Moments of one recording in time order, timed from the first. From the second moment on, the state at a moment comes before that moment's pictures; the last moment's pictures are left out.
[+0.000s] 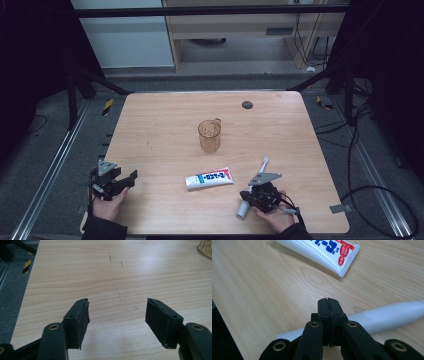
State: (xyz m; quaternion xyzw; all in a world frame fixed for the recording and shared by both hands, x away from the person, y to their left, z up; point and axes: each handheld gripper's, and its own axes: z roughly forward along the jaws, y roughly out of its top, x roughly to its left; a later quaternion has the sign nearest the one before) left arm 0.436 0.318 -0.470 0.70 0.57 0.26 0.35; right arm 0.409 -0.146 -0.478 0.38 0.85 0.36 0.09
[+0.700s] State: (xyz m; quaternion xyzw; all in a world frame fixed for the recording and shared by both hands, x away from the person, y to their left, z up) left arm 0.436 0.318 -0.470 0.70 0.57 0.26 0.35; right arm 0.409 -0.155 -0.477 0.39 0.84 0.36 0.09
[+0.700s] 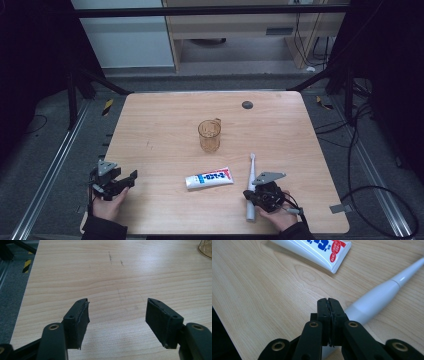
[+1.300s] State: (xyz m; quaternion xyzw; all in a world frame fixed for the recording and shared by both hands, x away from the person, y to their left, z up) left arm 0.437 0.318 -0.470 0.70 0.57 0.26 0.35; right arm 0.411 -0.160 -0.477 0.40 0.84 0.35 0.09
